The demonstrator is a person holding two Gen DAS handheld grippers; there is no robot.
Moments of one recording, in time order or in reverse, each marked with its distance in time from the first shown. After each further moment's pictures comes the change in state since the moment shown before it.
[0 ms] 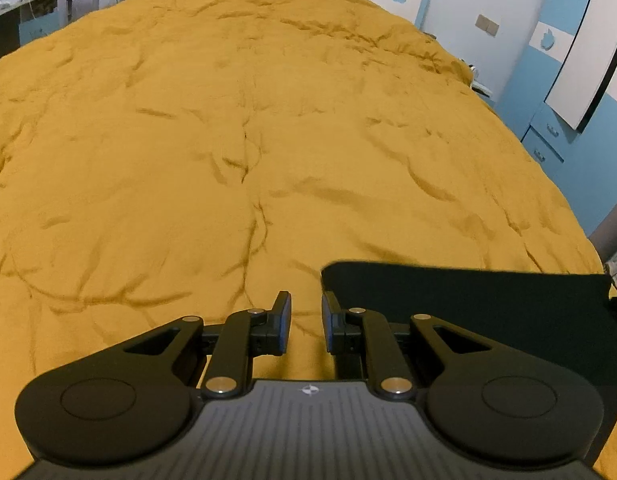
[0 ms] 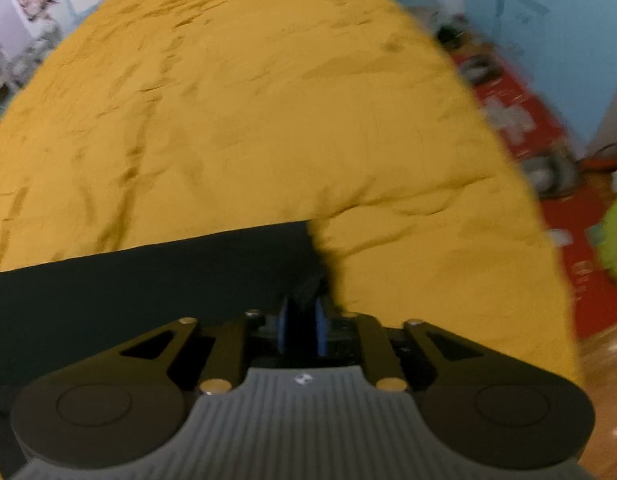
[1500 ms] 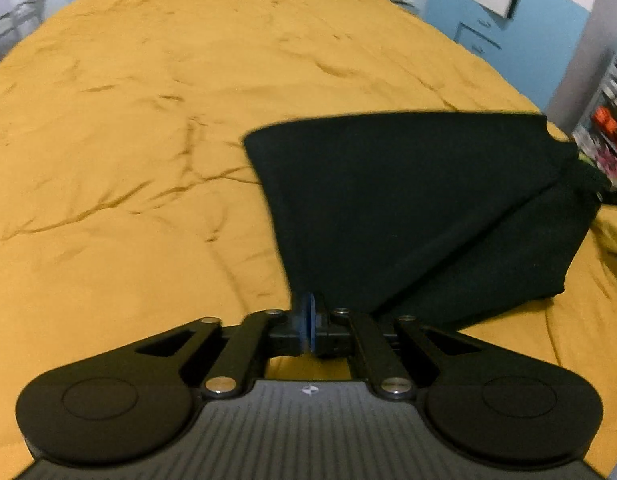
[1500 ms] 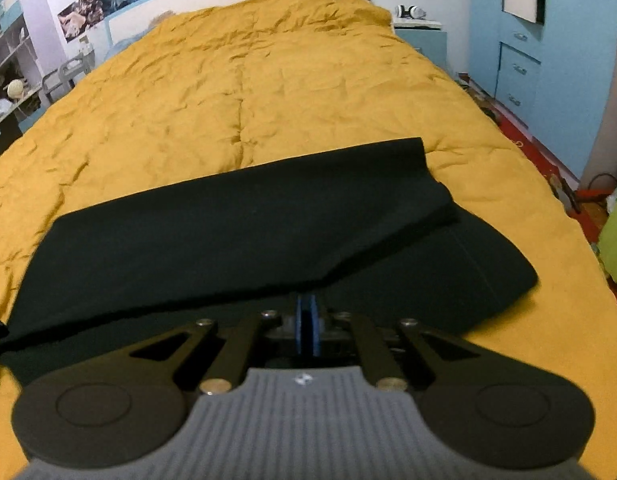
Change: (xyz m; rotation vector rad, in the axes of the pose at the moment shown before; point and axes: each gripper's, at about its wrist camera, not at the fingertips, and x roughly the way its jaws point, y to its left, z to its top) left arm -0.072 -0.030 -0.095 0.279 0.141 -0.047; right arm -0.067 0.101 -0.145 -0.017 -0.213 0.039
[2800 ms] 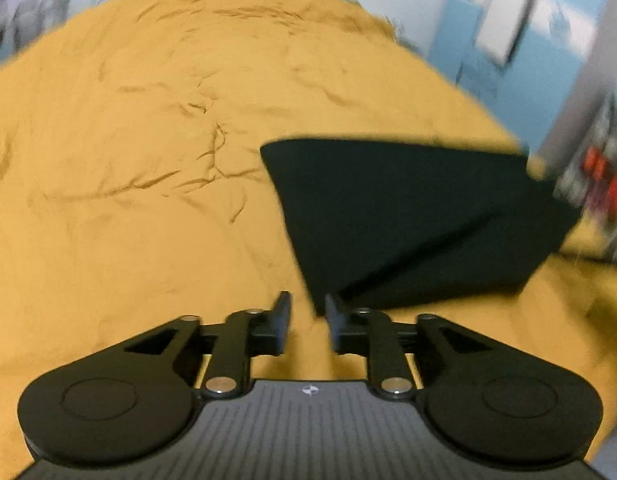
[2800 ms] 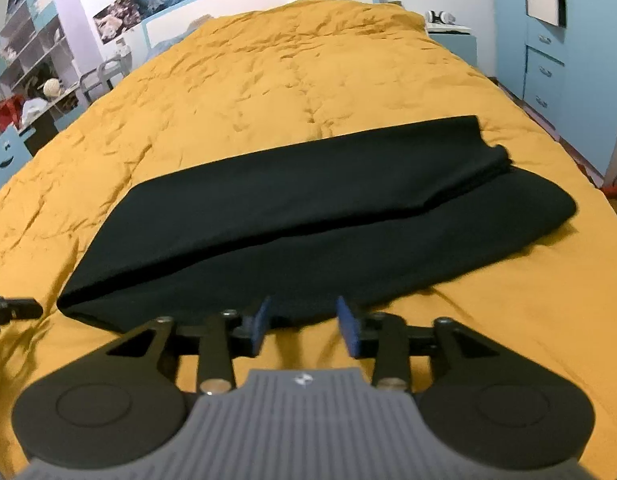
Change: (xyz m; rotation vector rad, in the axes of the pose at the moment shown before) left arm -0.038 0.019 -0.025 -0.131 -0.102 -0.094; right arm -0.045 0.049 -0.050 -0.009 -0.011 0.100
